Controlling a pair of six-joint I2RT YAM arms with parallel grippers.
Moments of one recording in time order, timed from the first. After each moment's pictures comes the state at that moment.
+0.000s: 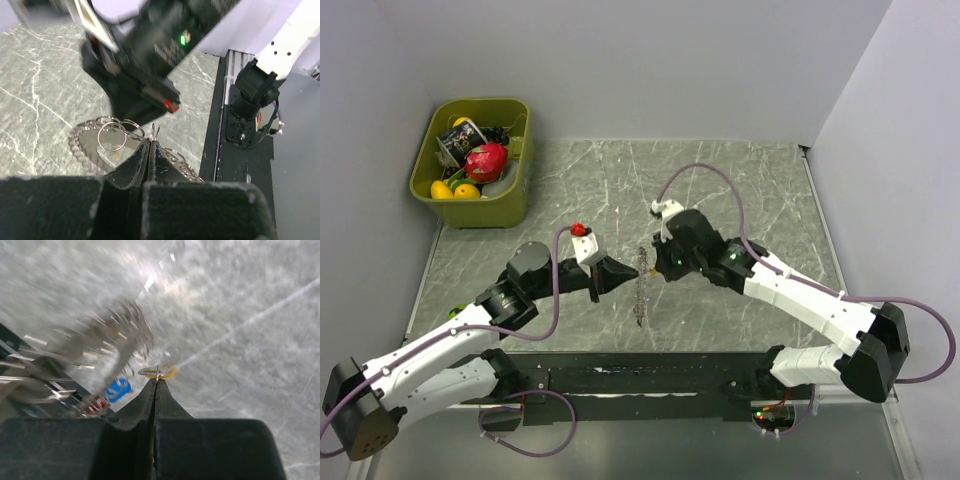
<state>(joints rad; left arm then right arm) -0.80 0.87 0.61 0.24 0.50 -0.07 0.84 1.24 1.03 -0.56 0.05 0.30</state>
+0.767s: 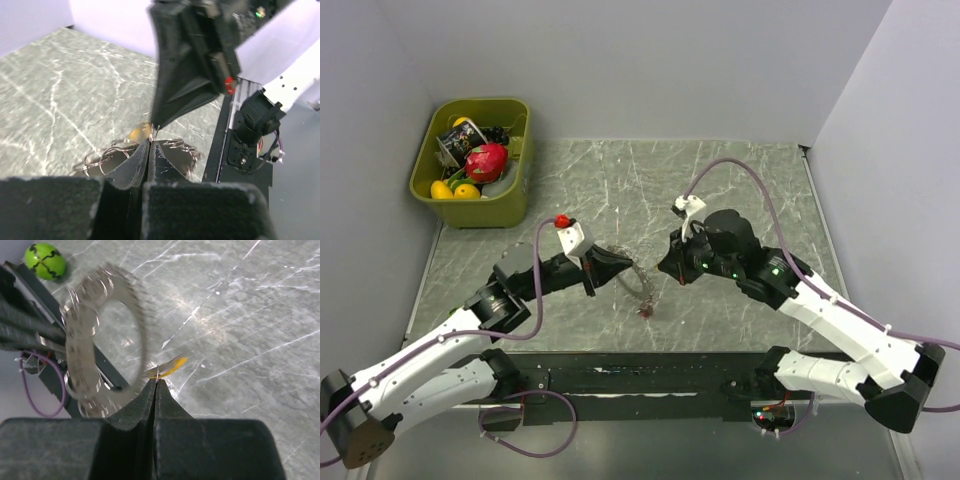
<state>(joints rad) -0.80 0.83 0.65 0.23 0.41 -0.16 0.81 1.03 1.06 -0.56 -0.13 0.29</state>
